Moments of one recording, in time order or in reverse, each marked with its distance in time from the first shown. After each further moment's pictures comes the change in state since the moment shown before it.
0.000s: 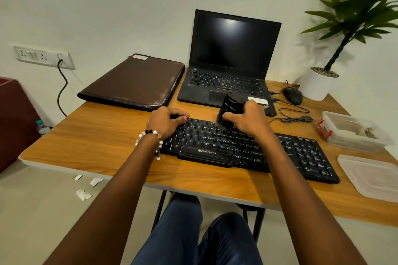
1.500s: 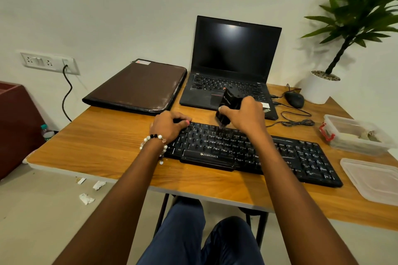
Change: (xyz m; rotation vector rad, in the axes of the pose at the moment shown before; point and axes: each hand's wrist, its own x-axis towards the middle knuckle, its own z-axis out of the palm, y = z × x) left_hand 0.000 -0.001 0.003 0.004 0.008 -0.028; right_hand 0.001 -0.019 0.005 -0.046 0.138 -0.017
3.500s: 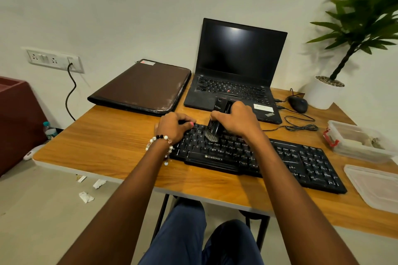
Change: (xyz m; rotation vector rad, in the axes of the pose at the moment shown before) left_hand 0.006 -0.007 0.004 0.015 0.018 0.016; right_hand 0.002 -0.018 0.015 -0.043 -0.199 -0.041
